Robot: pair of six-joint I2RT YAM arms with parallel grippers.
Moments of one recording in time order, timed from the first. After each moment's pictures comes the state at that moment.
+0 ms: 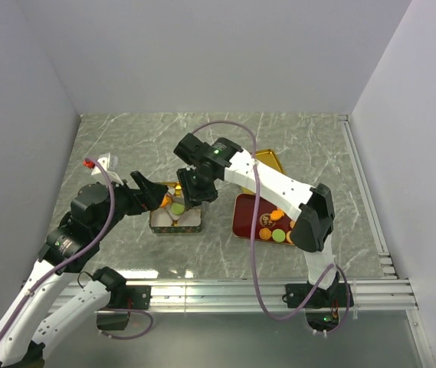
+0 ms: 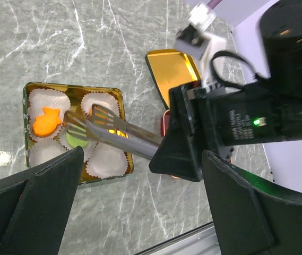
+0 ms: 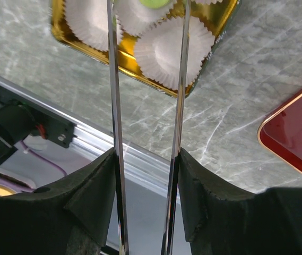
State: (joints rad) left arm -0.53 0.60 0.87 -0.56 -0.12 -0.66; right arm 0.94 1.98 1.97 -1.18 -0.09 0.62
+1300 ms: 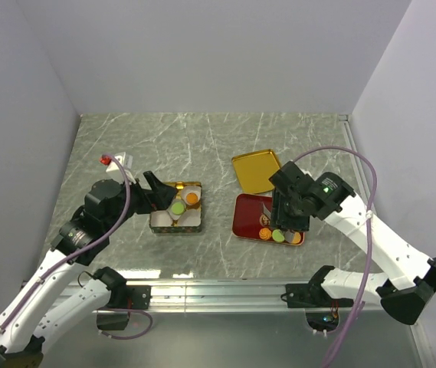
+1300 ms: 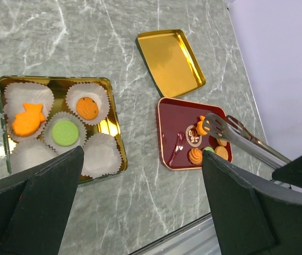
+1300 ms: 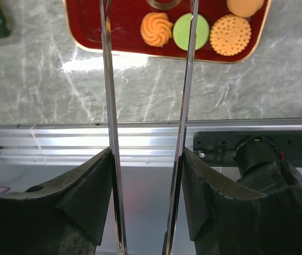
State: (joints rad) left arm -0.55 0.66 0.82 -0.48 -0.06 -0.65; right arm 0.73 1.13 1.25 -1.38 0.16 0.83
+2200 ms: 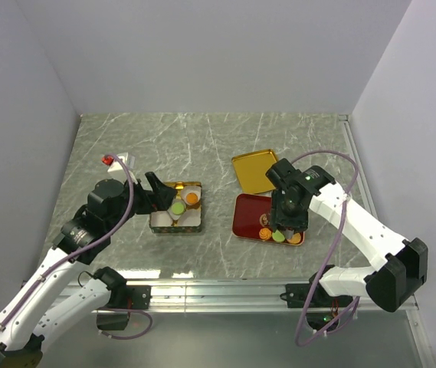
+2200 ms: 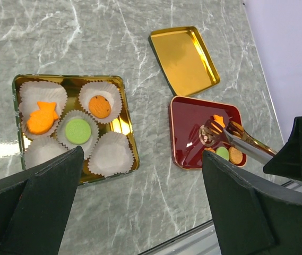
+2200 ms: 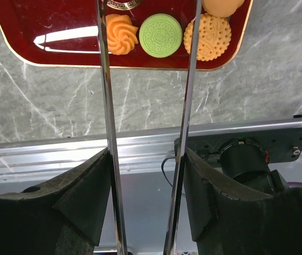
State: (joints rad) left arm -0.57 0.68 0.82 -0.49 -0.10 -0.62; right arm 0.59 1.26 1.15 -1.32 0.12 0.72
